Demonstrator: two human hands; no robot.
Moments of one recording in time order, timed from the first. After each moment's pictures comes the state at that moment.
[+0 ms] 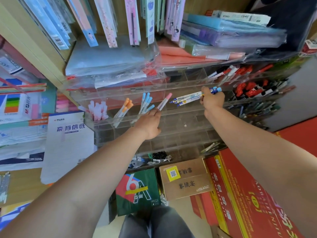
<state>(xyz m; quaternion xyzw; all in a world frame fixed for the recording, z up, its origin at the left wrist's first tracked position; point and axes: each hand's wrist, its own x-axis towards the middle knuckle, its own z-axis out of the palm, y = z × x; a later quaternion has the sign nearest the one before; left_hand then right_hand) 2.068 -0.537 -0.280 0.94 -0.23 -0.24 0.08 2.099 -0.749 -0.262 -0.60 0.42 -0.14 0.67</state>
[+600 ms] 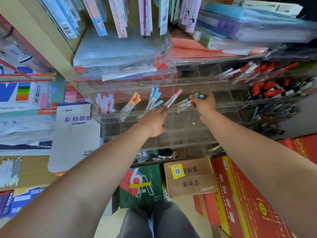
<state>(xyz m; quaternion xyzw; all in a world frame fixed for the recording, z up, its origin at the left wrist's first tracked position) 2.073 -0.530 -0.291 0.94 -0.23 -0.26 0.07 2.104 -0.717 -0.298 -0.67 0.37 -0.01 0.64</state>
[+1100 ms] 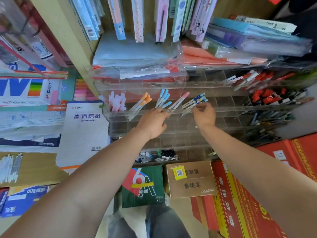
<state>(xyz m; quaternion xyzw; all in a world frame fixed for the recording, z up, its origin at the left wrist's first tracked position) 2.045 -0.494 -0.269 0.95 -0.22 -0.14 0.16 2.058 -0.683 -0.289 -0.82 0.31 0.00 0.47</state>
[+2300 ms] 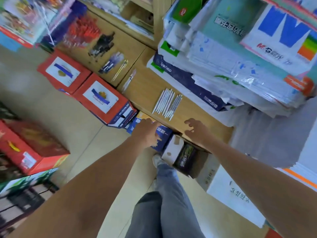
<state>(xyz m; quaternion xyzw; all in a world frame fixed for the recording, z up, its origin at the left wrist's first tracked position) 1.784 0.249 -0.484 0.92 0.17 -0.30 0.21 1.909 0.066 -0.500 -0.87 -0.20 0.41 0.17</state>
